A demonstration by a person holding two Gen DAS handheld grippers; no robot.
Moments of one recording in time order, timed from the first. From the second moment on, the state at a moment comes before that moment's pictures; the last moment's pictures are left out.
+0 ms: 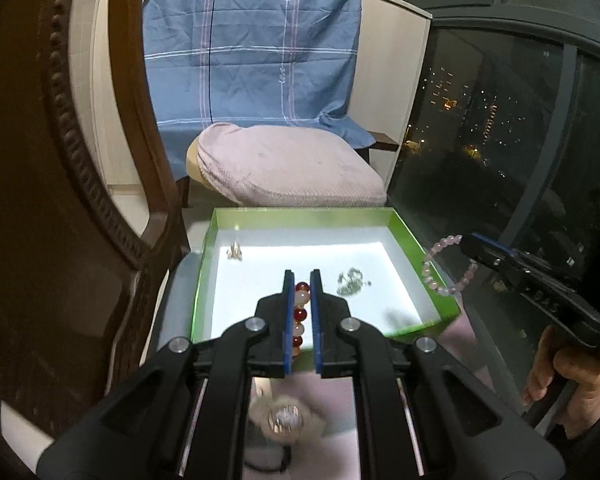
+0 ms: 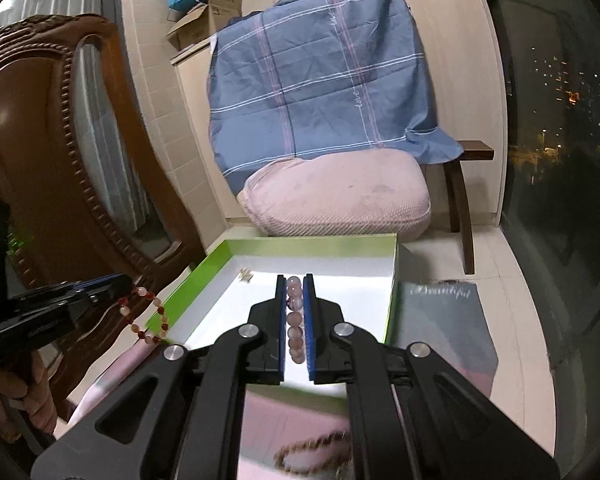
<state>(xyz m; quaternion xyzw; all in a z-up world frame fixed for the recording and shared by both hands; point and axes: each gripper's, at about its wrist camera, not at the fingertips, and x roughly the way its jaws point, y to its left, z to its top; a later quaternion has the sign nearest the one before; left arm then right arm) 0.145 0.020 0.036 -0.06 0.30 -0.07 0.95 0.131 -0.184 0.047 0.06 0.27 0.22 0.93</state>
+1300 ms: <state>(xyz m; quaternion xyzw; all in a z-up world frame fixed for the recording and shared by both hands) 0.188 0.004 0.040 -0.04 0.34 -0.06 0.94 0.080 -0.295 0.057 0.18 0.23 0.10 0.95</state>
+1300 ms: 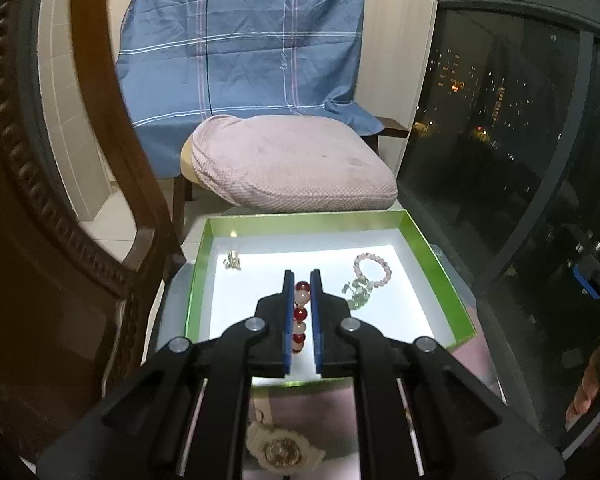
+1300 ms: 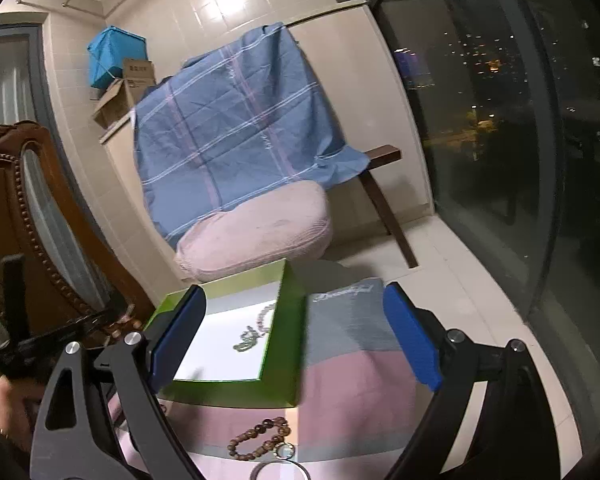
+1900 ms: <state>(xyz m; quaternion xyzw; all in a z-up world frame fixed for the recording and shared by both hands) 0.149 -0.003 0.059 -0.02 0.29 -0.03 0.96 0.083 -0.276 0.060 0.16 0.22 0.13 0.95</state>
